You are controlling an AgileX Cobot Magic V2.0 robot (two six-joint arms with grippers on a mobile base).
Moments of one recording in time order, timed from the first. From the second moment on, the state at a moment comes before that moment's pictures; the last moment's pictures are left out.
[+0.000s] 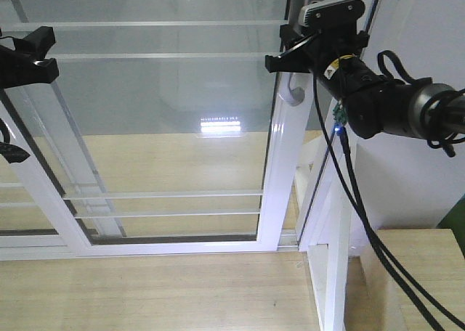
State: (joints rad) left arm -0.14 1.17 -0.76 0.06 -0.13 0.01; right arm 0.35 1.94 -1.14 -0.09 -0.62 0.04
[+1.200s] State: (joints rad) left arm -0.16 1.24 -0.76 0.05 -0.14 0.01; right arm 0.39 1.62 -1.12 -0.23 -0.20 0.04
